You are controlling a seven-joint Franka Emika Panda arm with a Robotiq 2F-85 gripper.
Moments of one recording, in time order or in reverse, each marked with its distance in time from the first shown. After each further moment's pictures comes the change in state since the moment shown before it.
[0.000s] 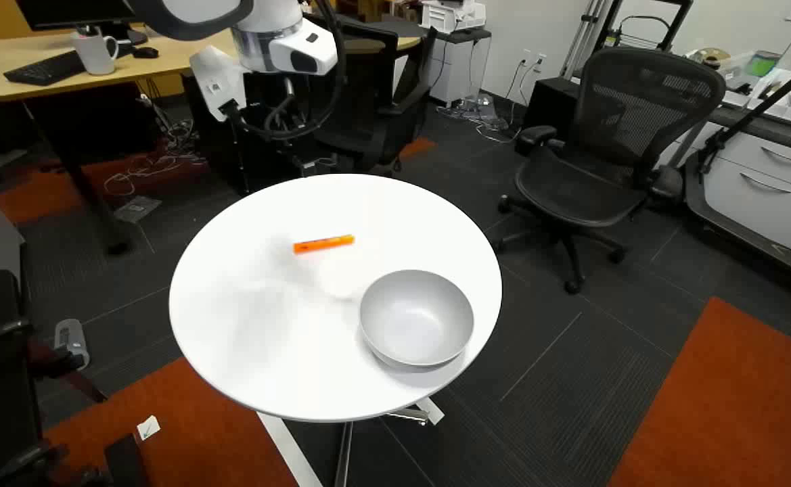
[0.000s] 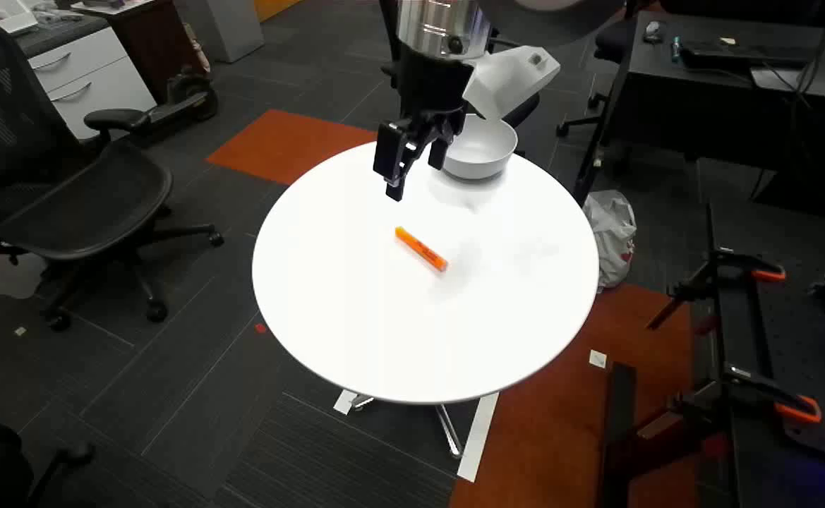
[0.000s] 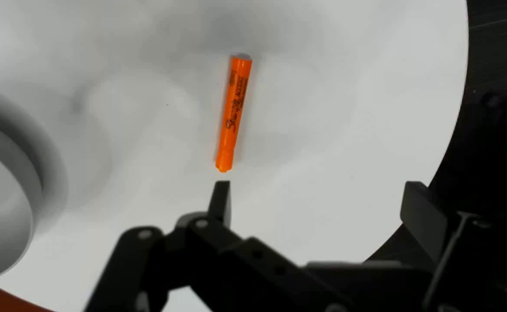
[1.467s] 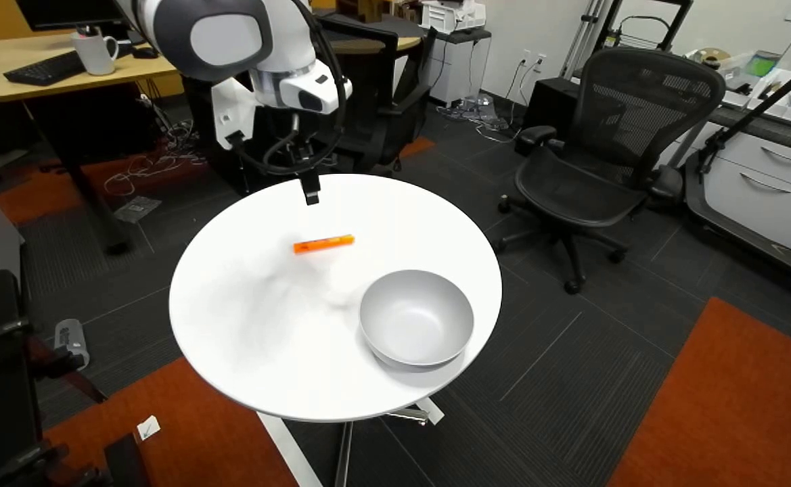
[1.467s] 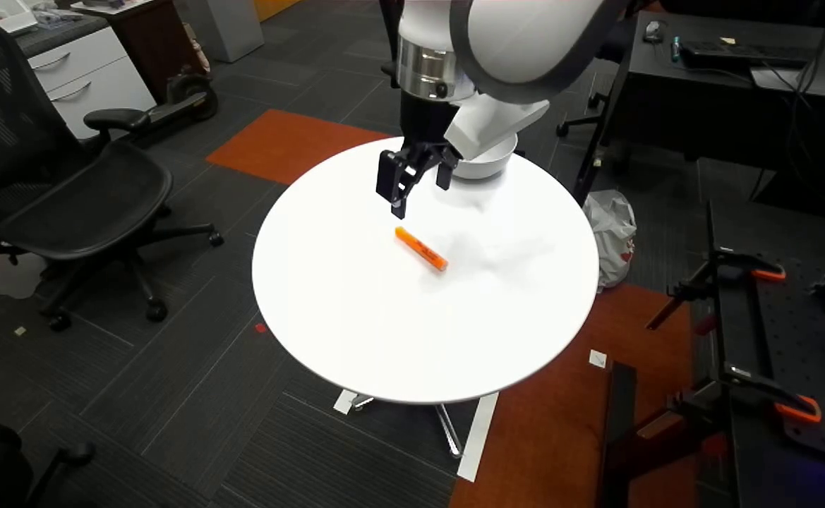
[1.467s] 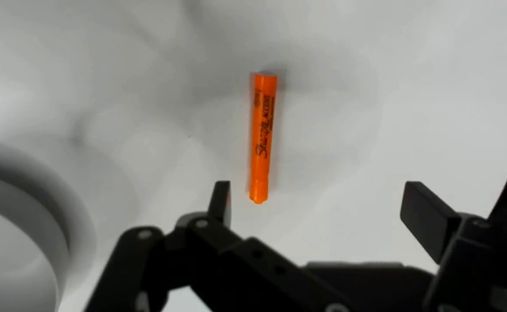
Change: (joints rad) arm 0.016 0.106 -0.034 0.039 -0.037 0.014 0.154
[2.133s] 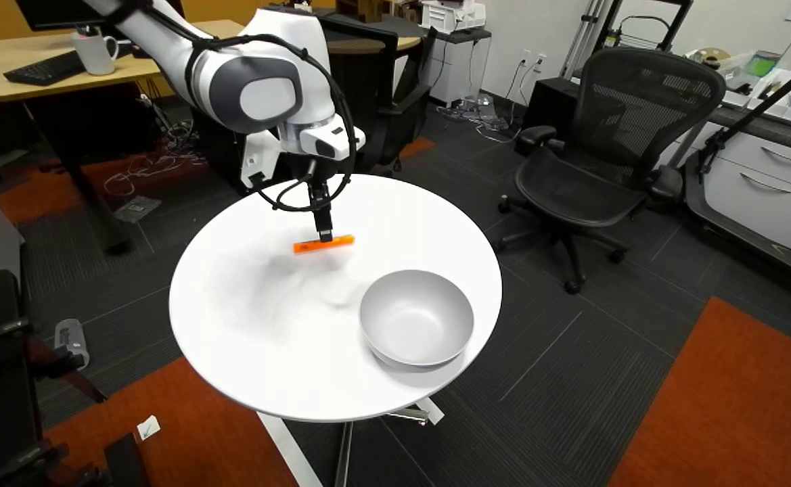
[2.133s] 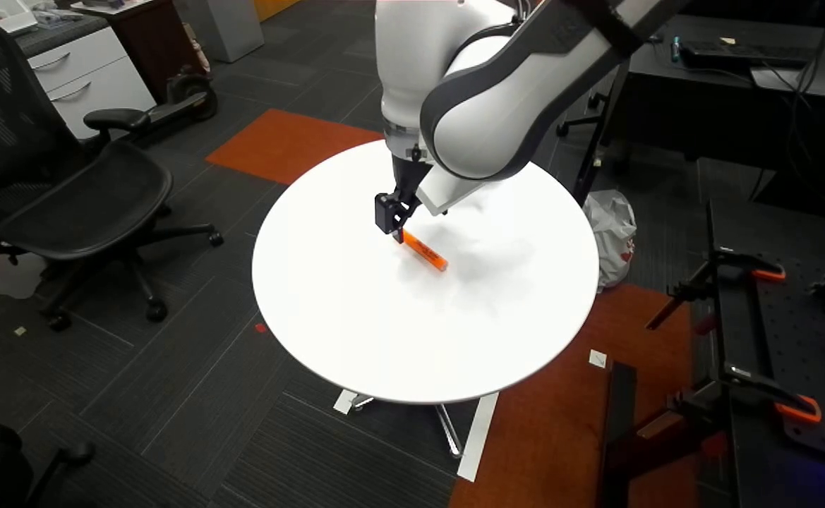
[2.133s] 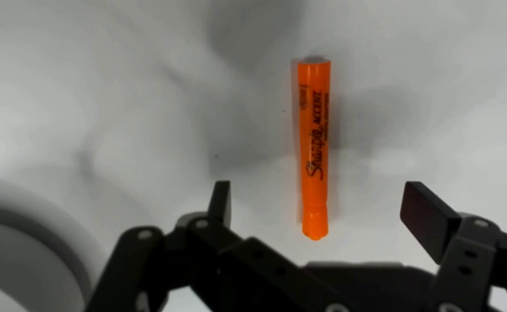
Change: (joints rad) arm 0.087 0.213 -0.106 0.138 -0.085 0.003 0.199
